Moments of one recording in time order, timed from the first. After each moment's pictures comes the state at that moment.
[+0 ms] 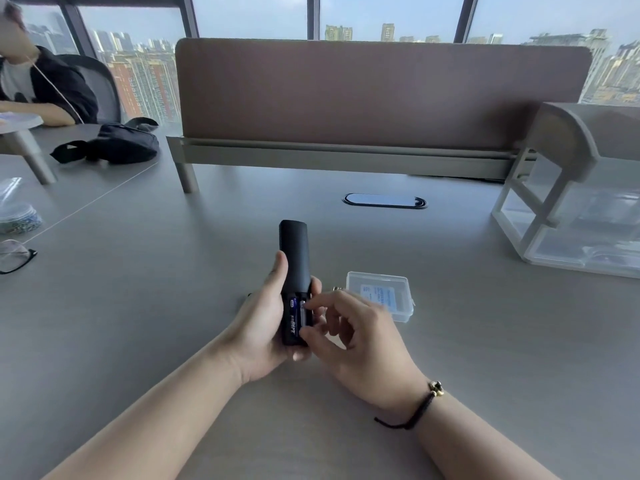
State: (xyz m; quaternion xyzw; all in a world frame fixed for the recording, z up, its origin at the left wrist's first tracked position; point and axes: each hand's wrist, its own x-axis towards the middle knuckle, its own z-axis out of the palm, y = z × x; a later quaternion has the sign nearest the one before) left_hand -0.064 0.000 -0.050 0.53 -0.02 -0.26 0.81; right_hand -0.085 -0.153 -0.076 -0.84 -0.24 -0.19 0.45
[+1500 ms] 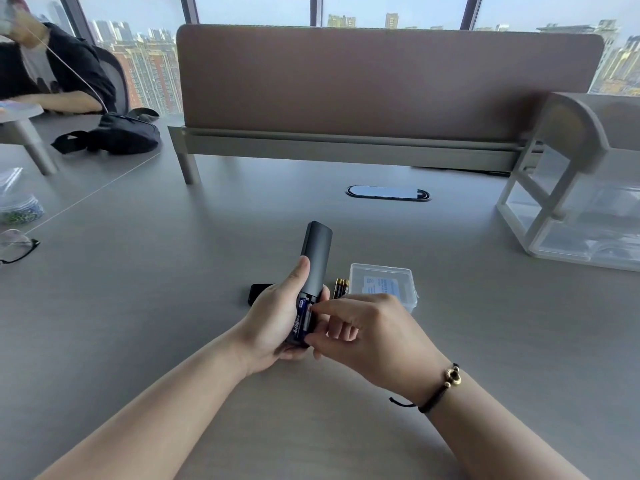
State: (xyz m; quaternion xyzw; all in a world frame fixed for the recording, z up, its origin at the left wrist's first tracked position) left_hand -0.066 -0.001 -0.059 0.65 -0.02 -0.23 0.72; right_hand -0.089 -0.165 -0.058 -0.87 -0.32 -0.12 0.35
